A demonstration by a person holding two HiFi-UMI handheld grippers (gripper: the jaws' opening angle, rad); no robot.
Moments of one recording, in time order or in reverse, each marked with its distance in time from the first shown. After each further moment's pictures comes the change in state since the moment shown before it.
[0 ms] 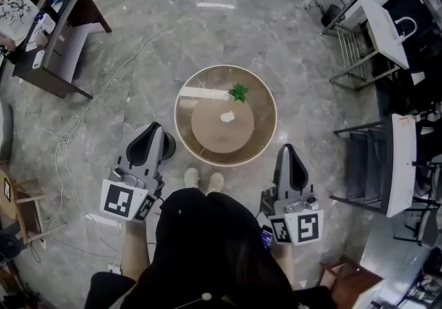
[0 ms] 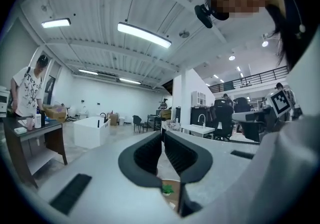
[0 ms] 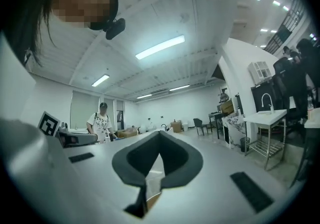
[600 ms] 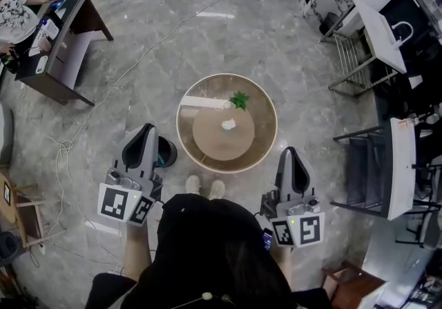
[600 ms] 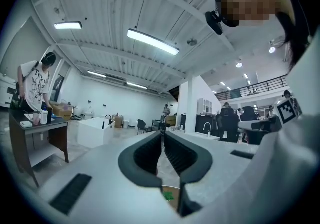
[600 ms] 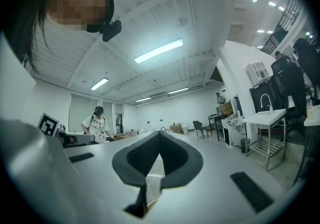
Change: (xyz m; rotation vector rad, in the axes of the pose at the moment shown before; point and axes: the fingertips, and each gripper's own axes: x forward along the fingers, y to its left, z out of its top) left arm -0.014 0.019 0.021 -0.064 -0.062 0.065; right arm -0.003 0.007 0.014 0.015 -0.041 -0.014
